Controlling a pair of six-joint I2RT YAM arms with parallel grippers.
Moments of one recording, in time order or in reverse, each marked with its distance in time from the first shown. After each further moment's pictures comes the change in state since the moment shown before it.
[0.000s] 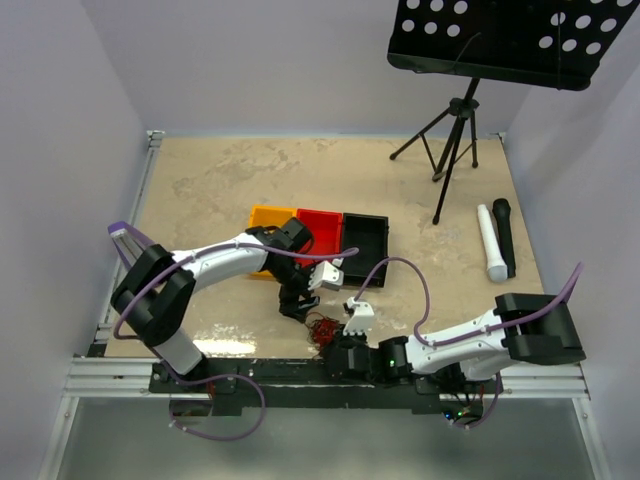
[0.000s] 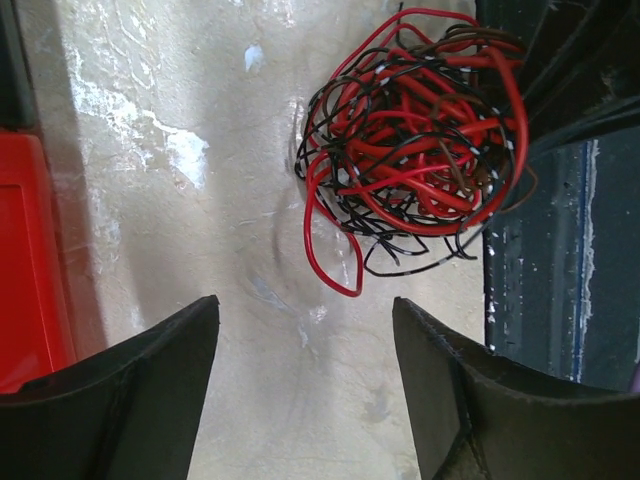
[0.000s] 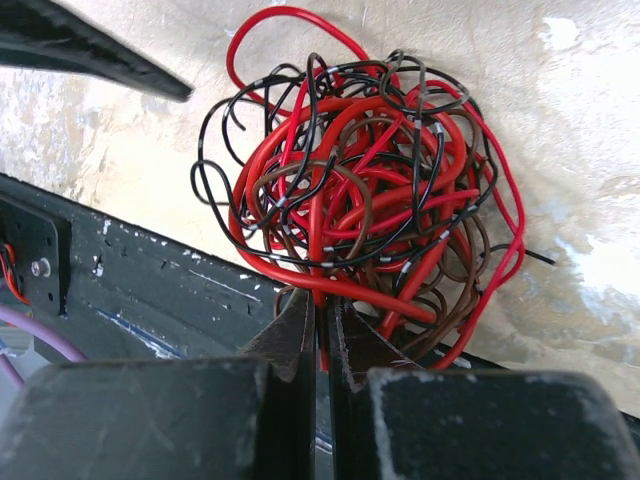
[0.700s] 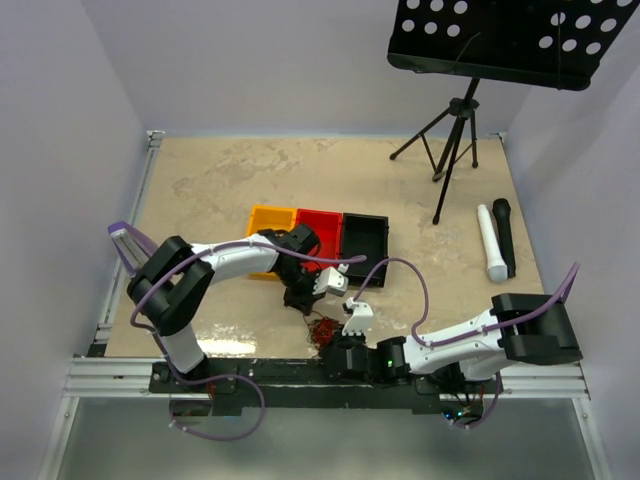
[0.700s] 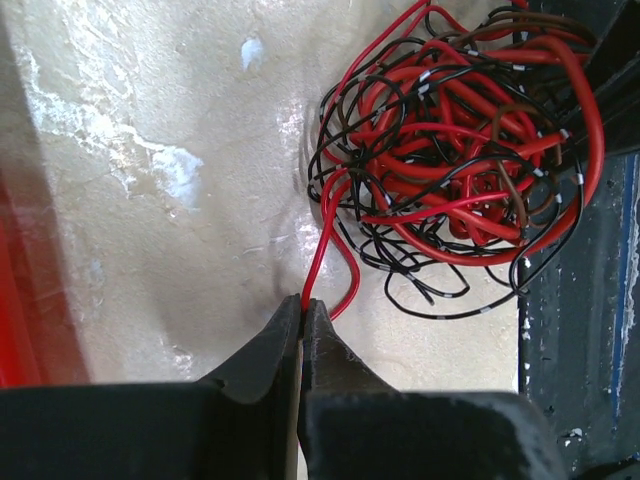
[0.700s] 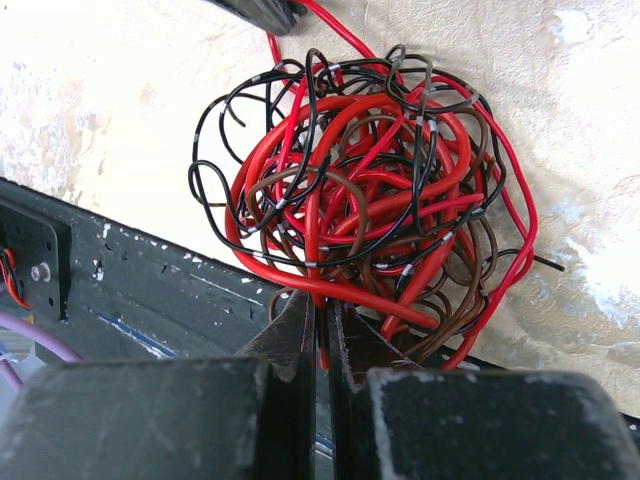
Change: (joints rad) left arm -0.025 0.115 0.006 0.054 -0.010 0.030; right arm 0.000 0.029 0.008 0.016 0.000 0.014
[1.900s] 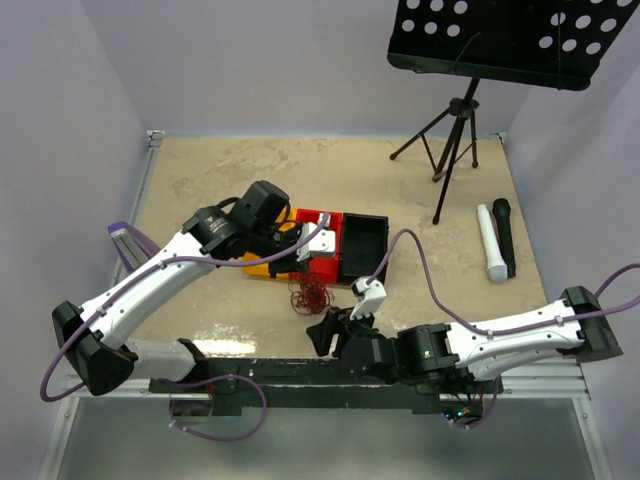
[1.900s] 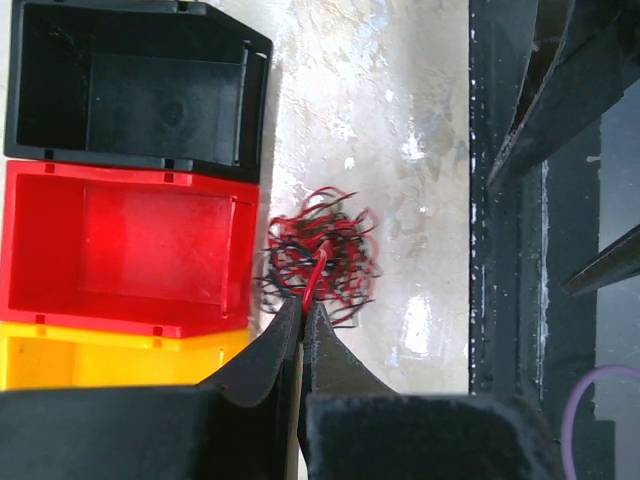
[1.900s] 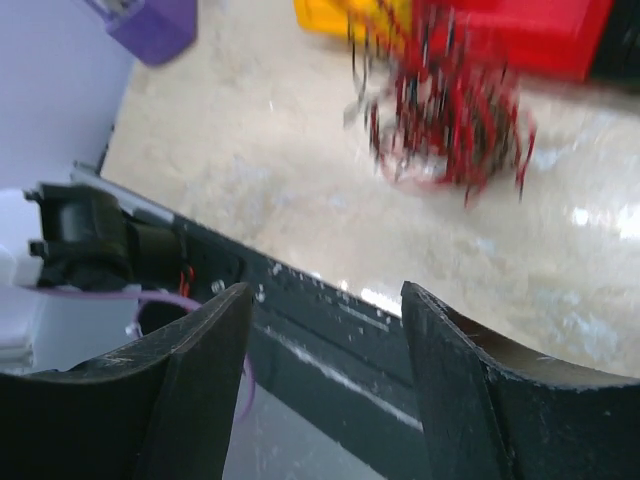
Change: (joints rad) left arm 0.000 -0.447 0.309 -0.269 -0.123 -0.165; right arm 0.073 -0.307 0.240 -0.310 0.199 -0.225
